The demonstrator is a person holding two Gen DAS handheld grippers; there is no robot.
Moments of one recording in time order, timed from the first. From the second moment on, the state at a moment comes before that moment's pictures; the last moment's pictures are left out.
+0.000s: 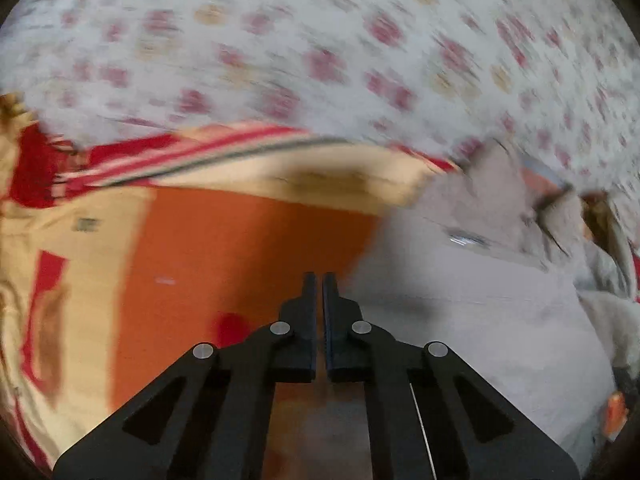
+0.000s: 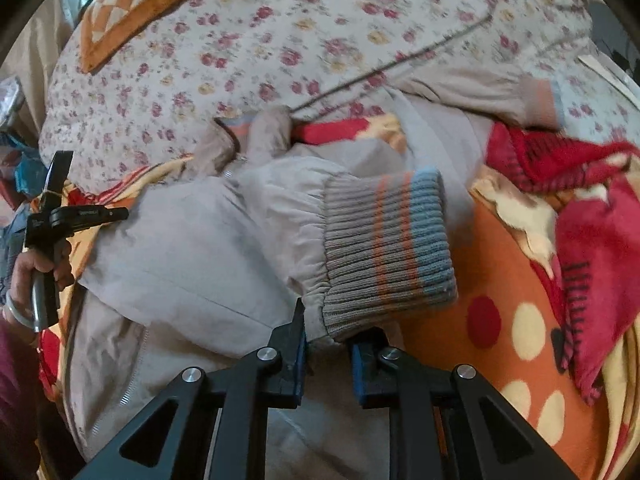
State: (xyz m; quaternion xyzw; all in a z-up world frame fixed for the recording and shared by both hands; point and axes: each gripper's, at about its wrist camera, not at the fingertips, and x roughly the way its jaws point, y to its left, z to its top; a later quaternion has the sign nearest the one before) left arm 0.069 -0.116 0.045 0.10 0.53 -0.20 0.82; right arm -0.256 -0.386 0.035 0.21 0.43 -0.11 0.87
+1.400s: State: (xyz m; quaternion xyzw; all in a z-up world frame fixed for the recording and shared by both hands) left arm 0.022 -0.253 0.027 0.40 0.53 -0.29 0.69; right arm -0.343 -0.255 0.159 0.21 0.18 0.36 0.89
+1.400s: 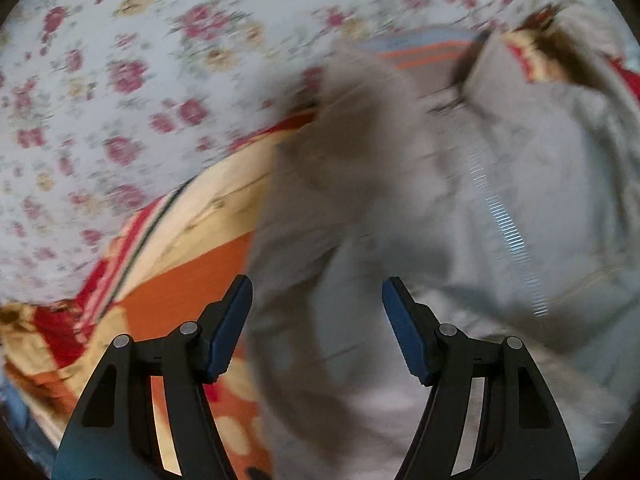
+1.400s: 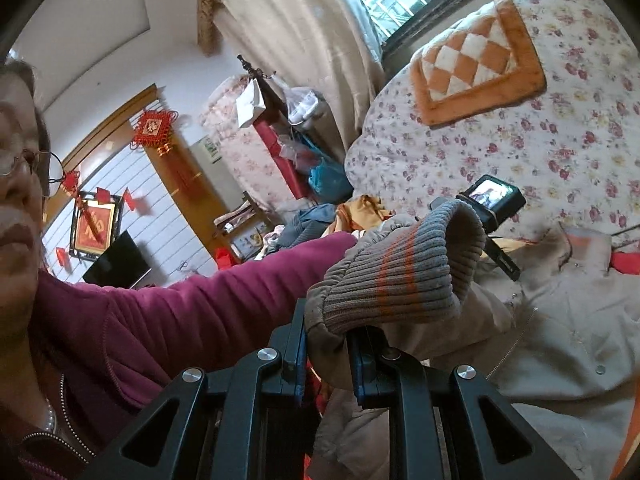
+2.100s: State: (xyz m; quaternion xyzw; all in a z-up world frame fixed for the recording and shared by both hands) left arm 0.064 -0.230 0.045 0.23 0.56 -0.25 0.75; right arm -0.352 -0.300 0.150 0.23 0.19 0.31 0.90
